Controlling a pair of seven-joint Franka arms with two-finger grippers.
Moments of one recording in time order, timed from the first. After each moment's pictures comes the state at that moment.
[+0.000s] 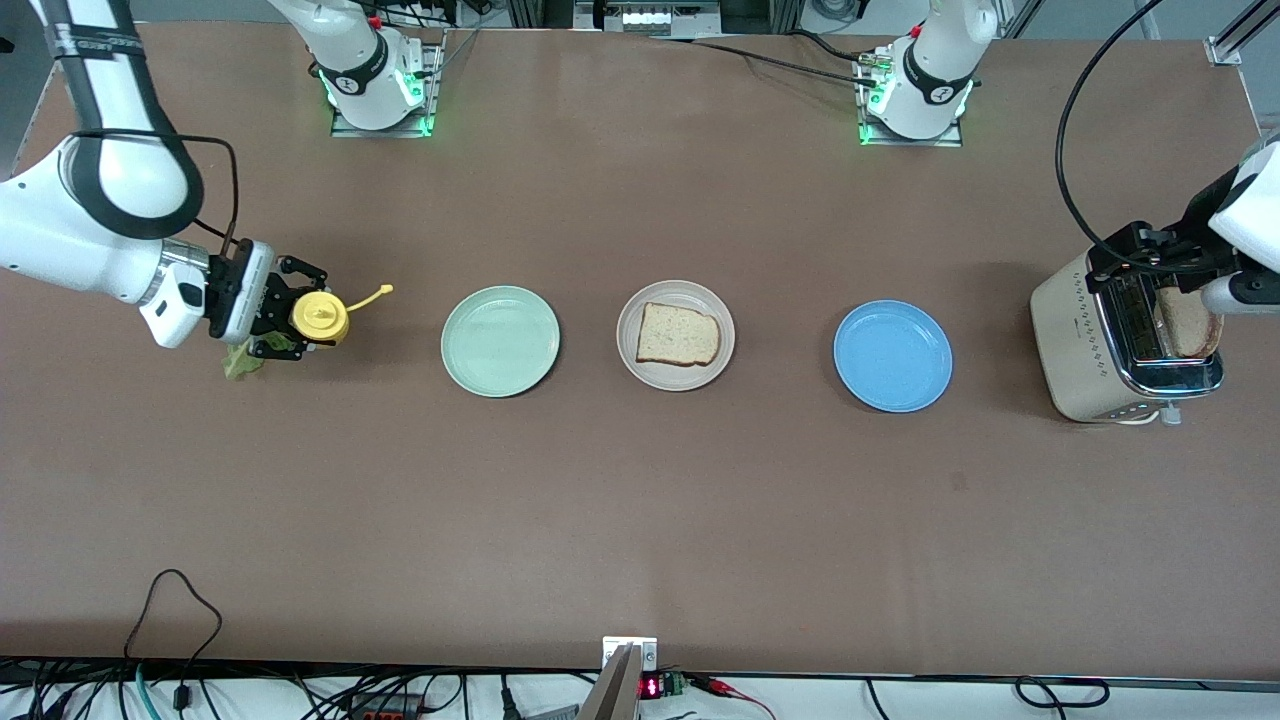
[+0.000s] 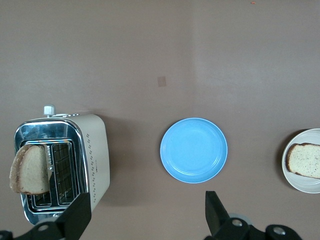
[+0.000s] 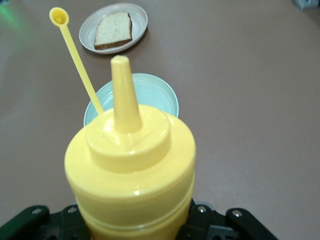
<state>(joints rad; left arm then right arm) 0.07 0.08 -0.09 -1.52 0.02 1.60 -0.04 -0.22 0.15 0.15 -2.16 0.75 2.11 -1.89</state>
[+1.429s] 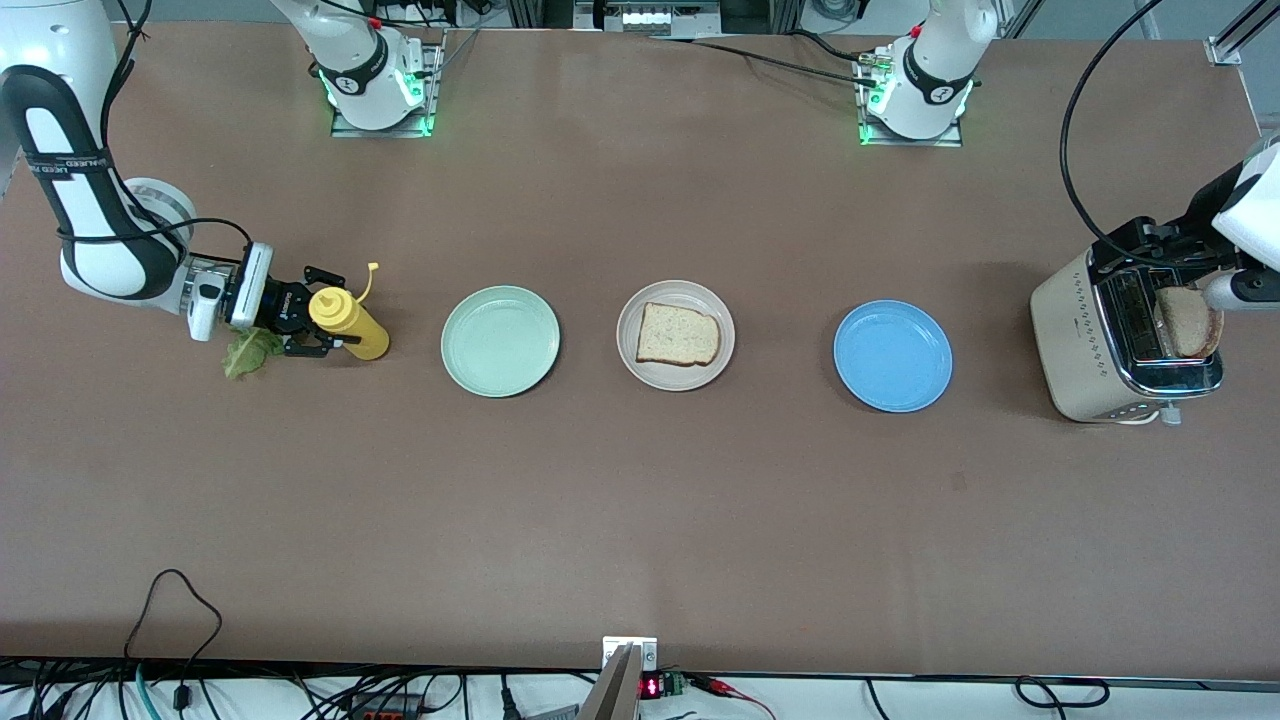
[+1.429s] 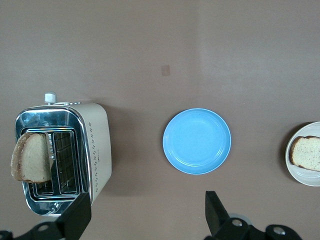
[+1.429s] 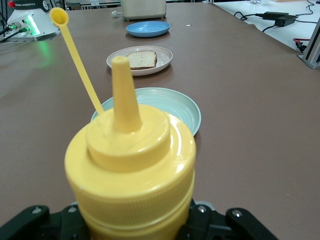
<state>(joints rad) 0.07 0.07 -0.08 -1.54 0.02 1.57 -0.04 -0.38 0.40 0.15 -2.22 1.08 2.01 -2.50</state>
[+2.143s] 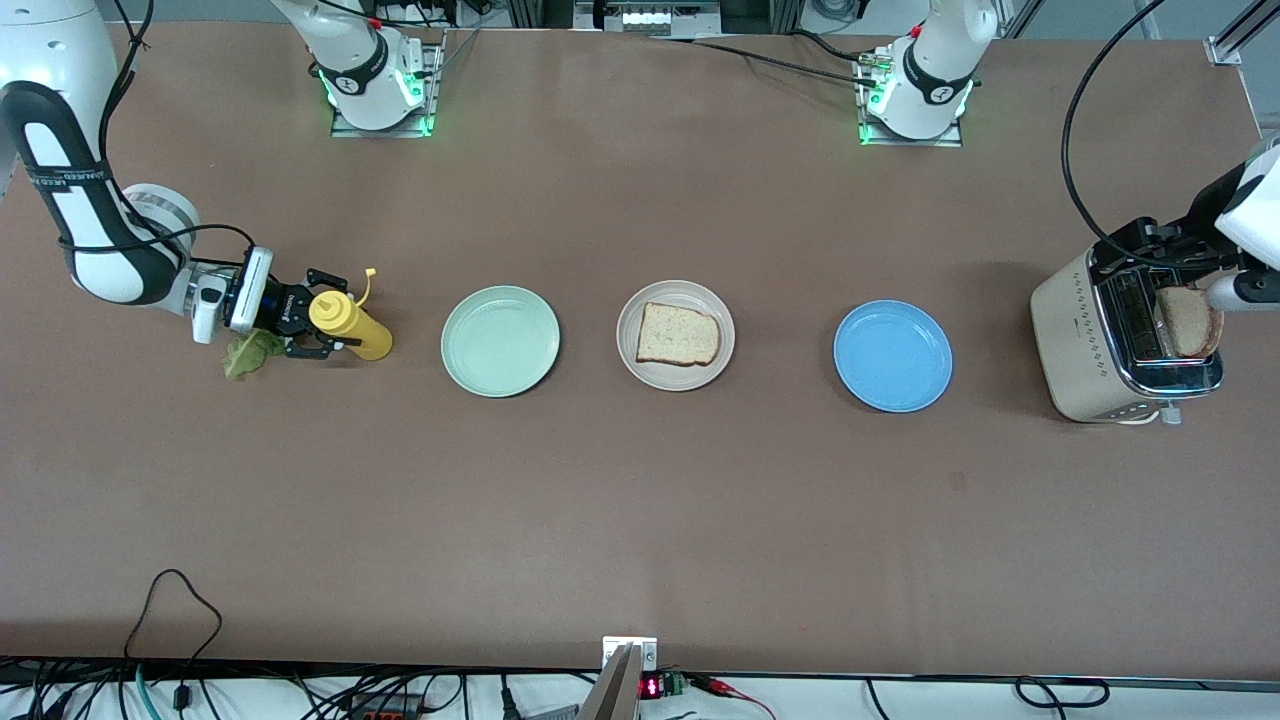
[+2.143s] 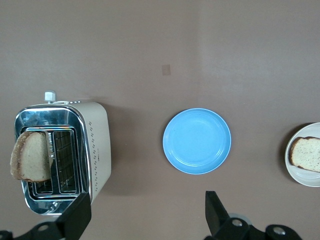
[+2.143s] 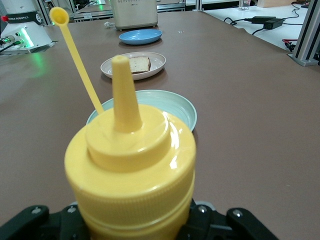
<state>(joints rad) 0.08 0.07 -0.07 -1.54 0.00 1.57 -0.04 -0.40 0.43 0.15 -2.22 1.12 1.99 -2.51</state>
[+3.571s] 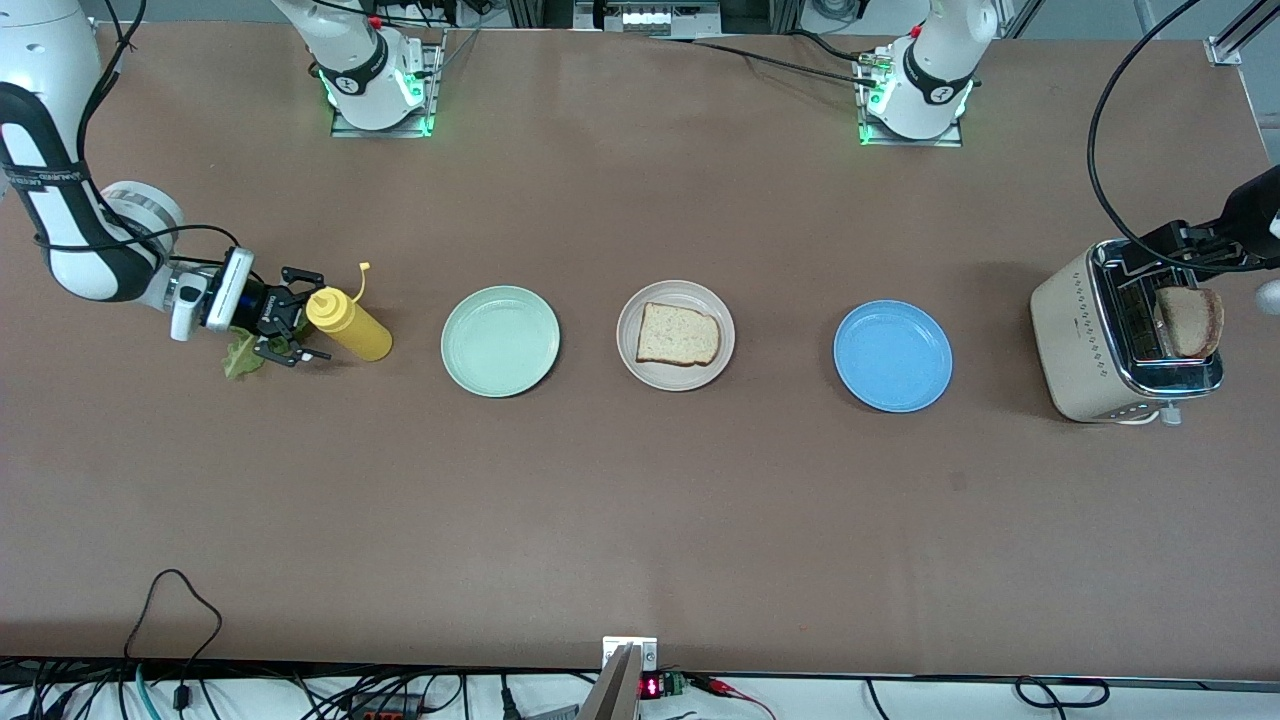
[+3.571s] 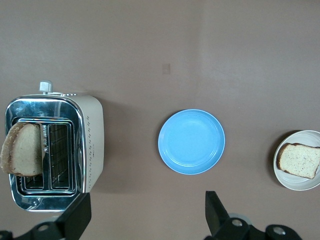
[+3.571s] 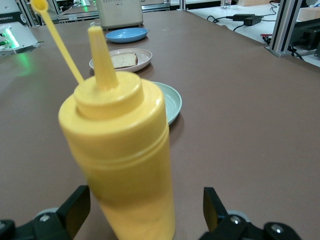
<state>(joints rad) 0.14 0.07 -0.07 -1.54 -0.06 1.57 -0.04 -0.49 0.45 0.15 -2.21 1.10 1.99 -2.52</state>
